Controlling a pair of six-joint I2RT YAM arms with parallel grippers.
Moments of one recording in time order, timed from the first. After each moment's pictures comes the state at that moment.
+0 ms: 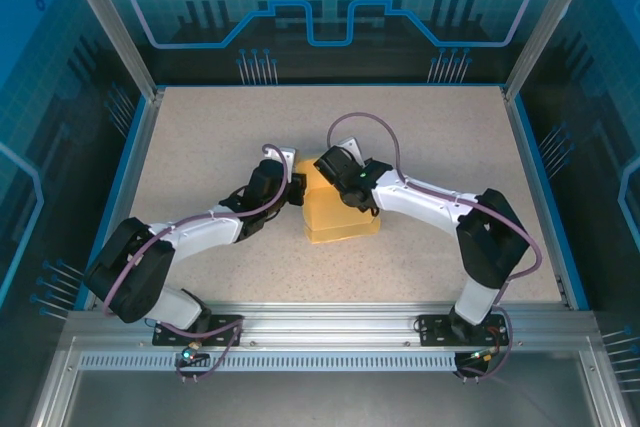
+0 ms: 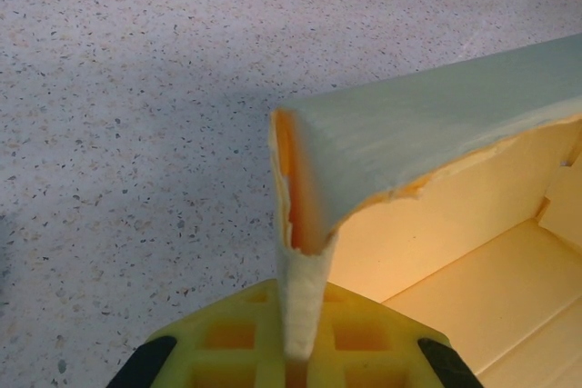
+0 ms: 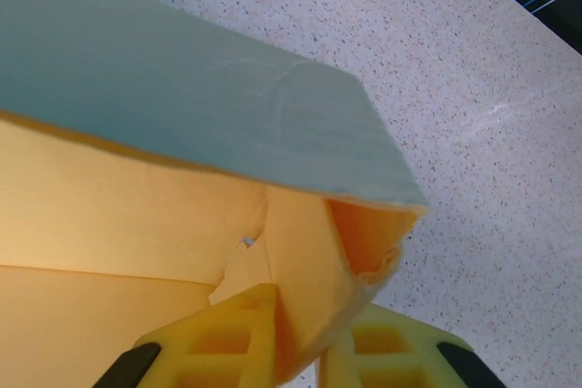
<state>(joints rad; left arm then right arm) -0.56 1.46 0.70 0.23 -0.11 -0.38 0.80 1.73 1.28 -0.66 0.75 0.25</state>
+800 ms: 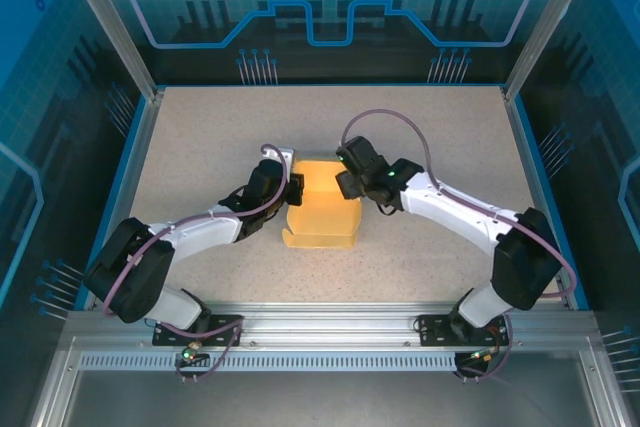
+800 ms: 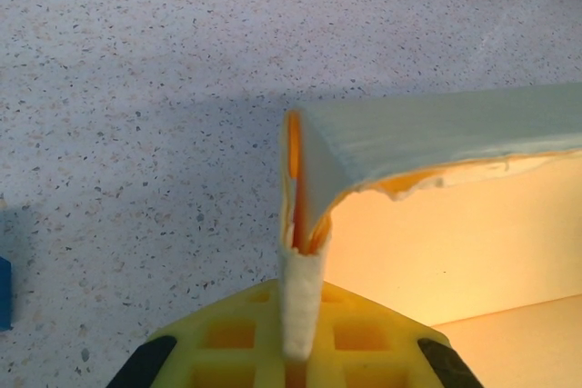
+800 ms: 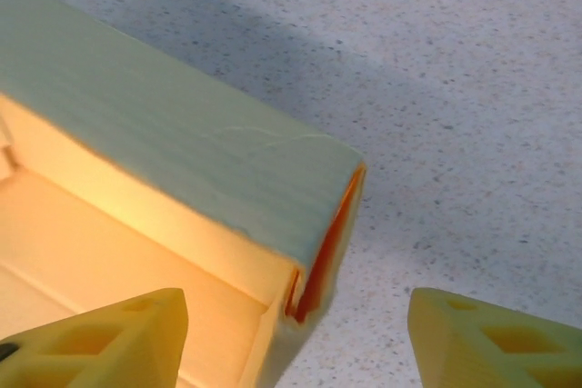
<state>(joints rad) -0.55 1.46 0.70 0.21 -0.13 -0.38 0.73 1.53 1.20 -0.62 0.34 0.24</state>
